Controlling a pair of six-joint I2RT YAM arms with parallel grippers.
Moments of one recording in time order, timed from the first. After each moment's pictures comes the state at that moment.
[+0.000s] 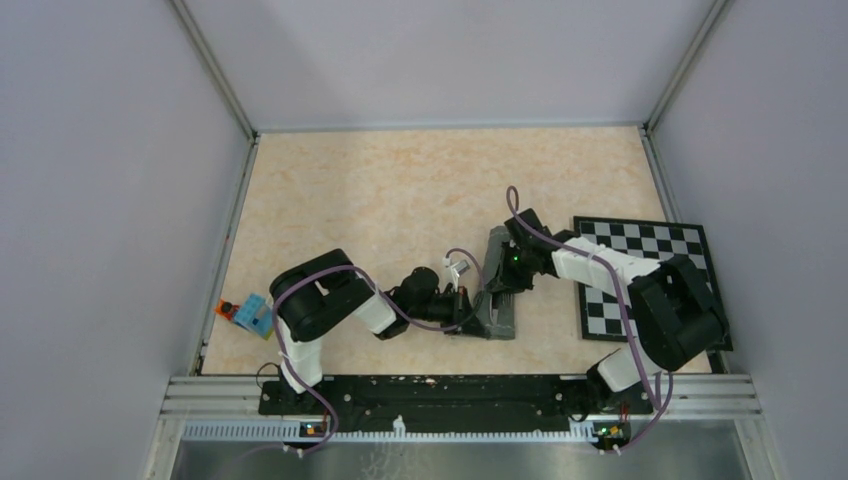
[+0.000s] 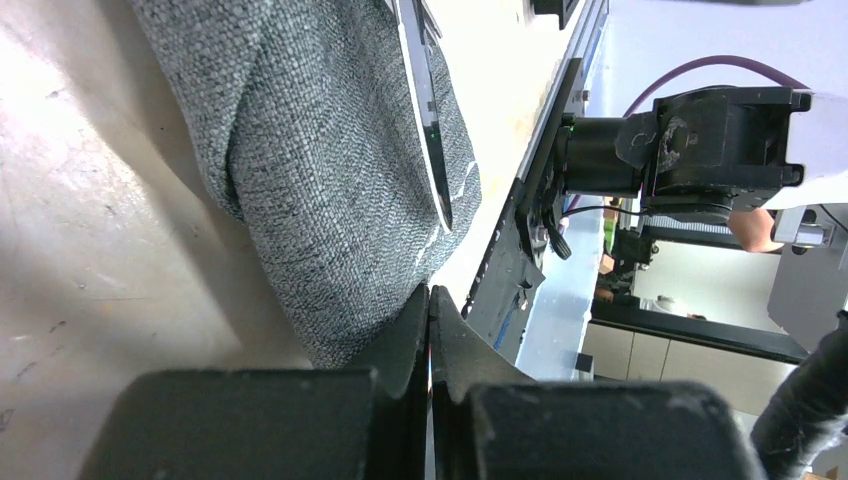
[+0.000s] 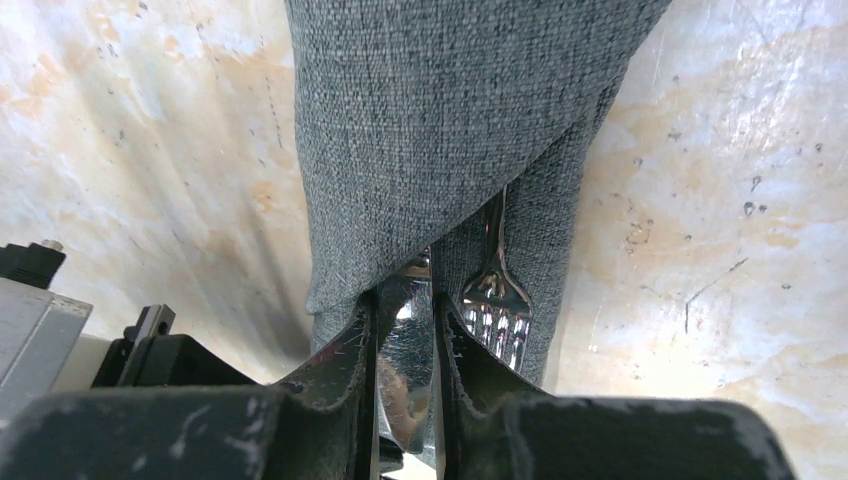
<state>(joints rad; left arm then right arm) -0.93 1.90 0.54 0.93 0.58 -1.05 0.54 1.52 0.82 -0.45 -0.15 0.72</state>
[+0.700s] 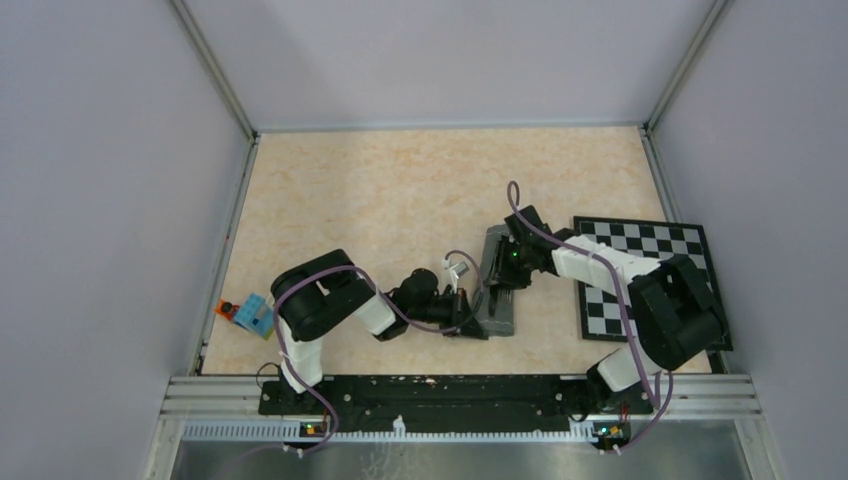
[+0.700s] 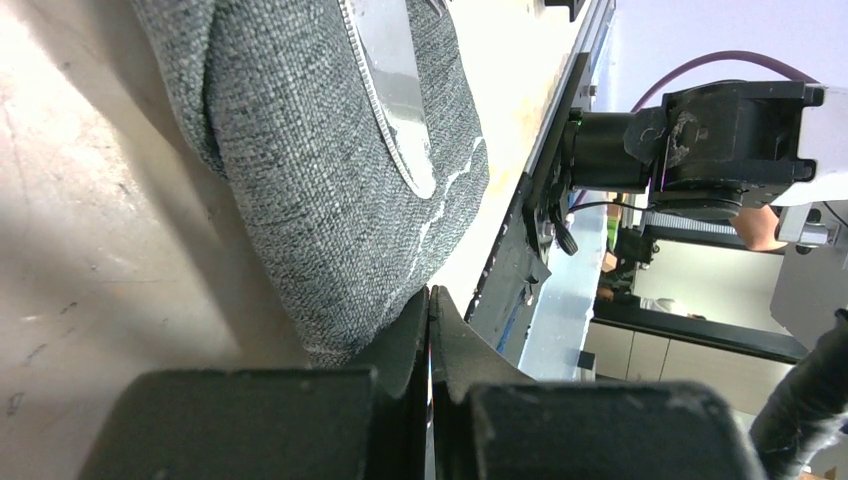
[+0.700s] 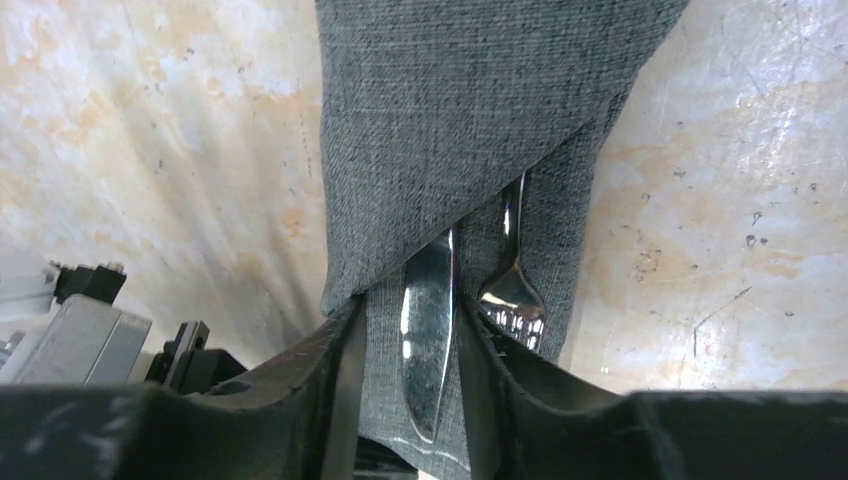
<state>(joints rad) -0.93 1.90 0.53 0.94 0.58 -1.05 0.53 1.52 0.83 -0.40 -0.13 0.73</state>
